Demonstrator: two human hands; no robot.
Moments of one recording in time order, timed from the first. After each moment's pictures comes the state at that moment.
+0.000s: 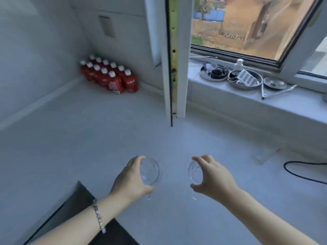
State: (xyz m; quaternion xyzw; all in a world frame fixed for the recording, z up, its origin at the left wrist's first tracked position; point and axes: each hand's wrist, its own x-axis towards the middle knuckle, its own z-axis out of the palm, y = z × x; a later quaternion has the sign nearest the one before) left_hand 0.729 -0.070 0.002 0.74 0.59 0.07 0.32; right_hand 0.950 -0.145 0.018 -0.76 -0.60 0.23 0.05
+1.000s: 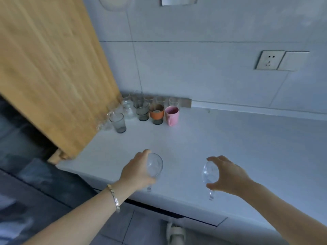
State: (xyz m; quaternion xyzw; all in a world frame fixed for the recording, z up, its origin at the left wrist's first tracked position) left_hand -0.011 -0.372 0.036 0.33 0.91 0.18 0.17; right_hand 0.168 -0.176 0.044 -0.30 -0.92 0.21 -0.09
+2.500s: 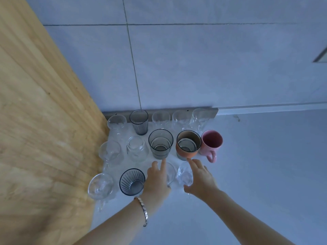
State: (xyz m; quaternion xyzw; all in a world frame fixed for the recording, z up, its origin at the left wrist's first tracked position) left_hand -0.377 -0.257 -0.069 0.47 0.83 0.07 0.30; right_hand -0.248 -0.176 -0.063 -0.46 -0.84 0.28 -0.09
